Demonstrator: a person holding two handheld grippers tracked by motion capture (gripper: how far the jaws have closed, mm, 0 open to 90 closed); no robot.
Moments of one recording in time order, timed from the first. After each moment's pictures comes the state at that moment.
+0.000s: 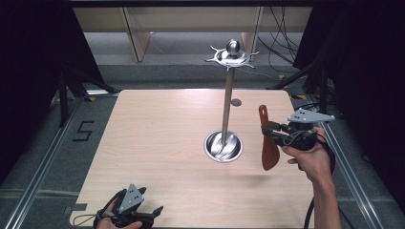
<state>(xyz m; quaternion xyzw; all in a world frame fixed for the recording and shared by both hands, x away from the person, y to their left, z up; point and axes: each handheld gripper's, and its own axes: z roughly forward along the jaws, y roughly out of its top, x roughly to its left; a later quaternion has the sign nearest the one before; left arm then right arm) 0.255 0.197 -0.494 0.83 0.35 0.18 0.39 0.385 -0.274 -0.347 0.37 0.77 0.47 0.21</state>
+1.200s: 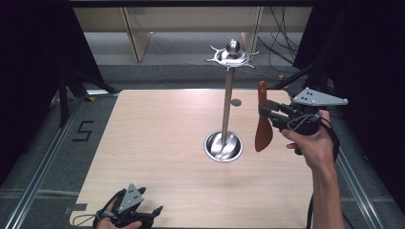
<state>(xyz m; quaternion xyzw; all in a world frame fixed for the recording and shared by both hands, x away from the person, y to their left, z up) 0.254 0.196 -0.495 0.82 0.37 0.17 0.40 0.384 -0.256 -0.287 0.33 0.74 0.54 0.24</state>
